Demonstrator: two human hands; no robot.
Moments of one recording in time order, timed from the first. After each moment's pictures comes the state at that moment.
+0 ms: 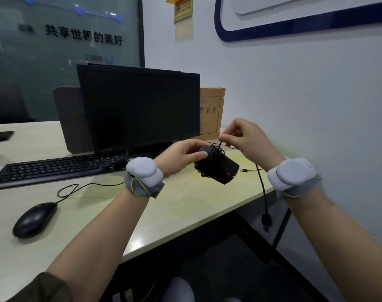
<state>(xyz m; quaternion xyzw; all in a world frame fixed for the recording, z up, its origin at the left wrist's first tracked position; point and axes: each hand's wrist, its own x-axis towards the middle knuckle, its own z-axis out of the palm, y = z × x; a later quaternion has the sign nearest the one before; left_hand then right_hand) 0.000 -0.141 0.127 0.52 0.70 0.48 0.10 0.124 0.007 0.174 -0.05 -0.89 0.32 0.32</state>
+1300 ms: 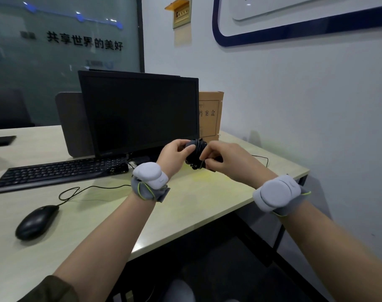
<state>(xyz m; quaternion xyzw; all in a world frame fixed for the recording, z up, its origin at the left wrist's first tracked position) 0.002 -0.131 0.120 0.36 0.73 0.58 0.02 0.135 -0.024 0.157 -0.01 -0.96 0.19 0.21</state>
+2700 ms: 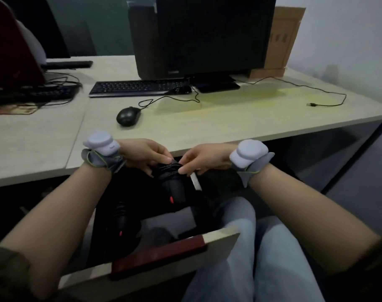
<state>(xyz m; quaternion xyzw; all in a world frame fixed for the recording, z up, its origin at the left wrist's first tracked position) 0.023 -0.404 -0.021 0.24 0.74 0.41 0.47 0.106 -0.219 -0.013 0.04 -0.86 0.41 -0.28</state>
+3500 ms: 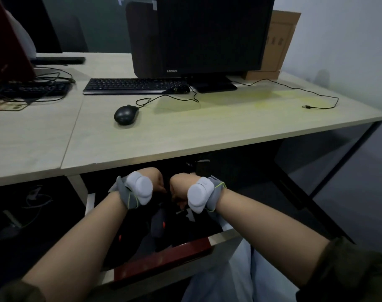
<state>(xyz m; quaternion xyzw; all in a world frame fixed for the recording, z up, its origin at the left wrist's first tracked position) 0.031 -0.395 -0.100 0.28 0.93 0.02 0.26 0.095 -0.290 -0.088 0.00 -0.96 0.13 -0.23</state>
